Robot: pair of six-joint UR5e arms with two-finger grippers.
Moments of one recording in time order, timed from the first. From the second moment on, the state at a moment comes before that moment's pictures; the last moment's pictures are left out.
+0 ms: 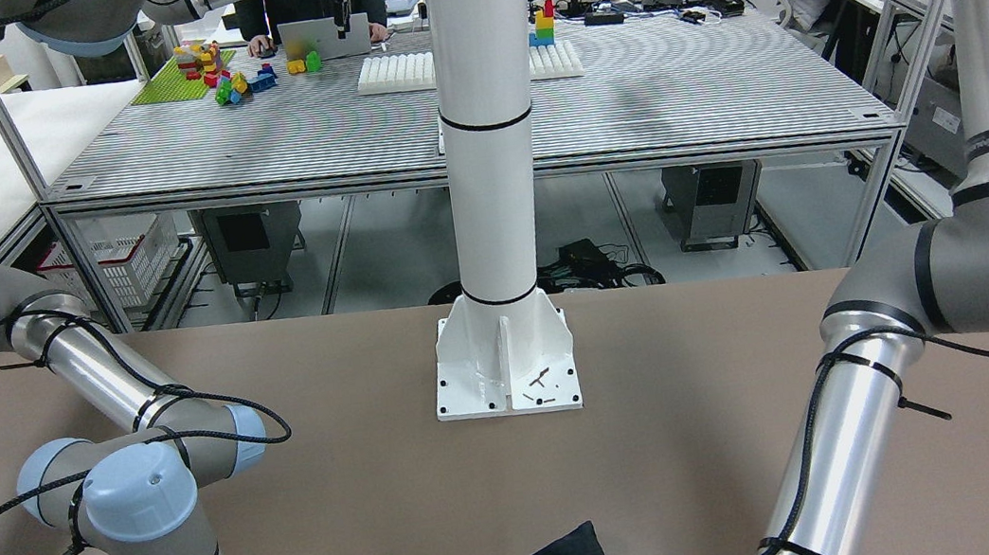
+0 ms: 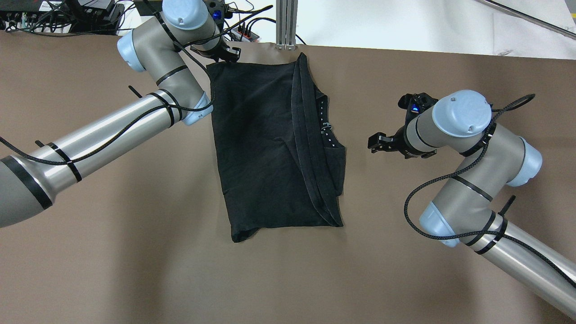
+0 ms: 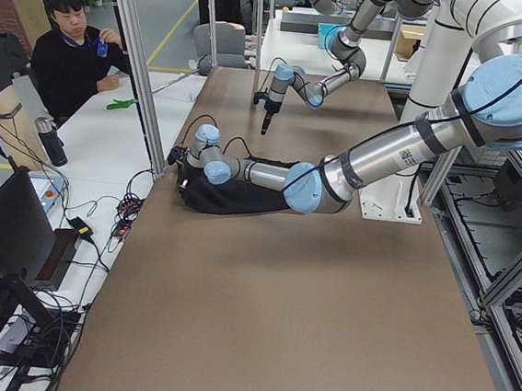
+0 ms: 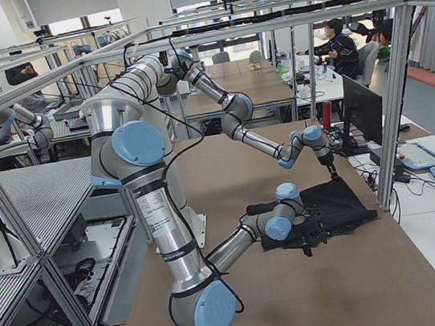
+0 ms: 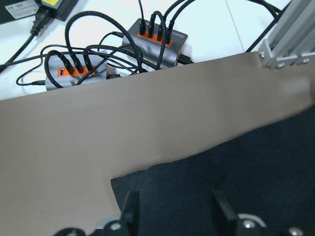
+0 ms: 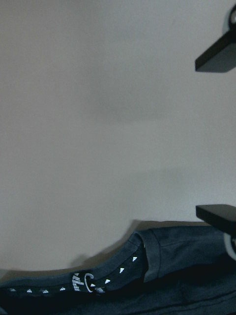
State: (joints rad) left arm -0.95 -2.71 -0.62 -2.30 -1.85 -0.79; right arm 0.83 -1.14 1.67 -1.27 1.92 1.15
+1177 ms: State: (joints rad) left arm -0.99 -2.62 -0.78 -2.30 -1.93 -0.76; right arm 0.62 -1.08 1.52 -1.00 1.74 1.79
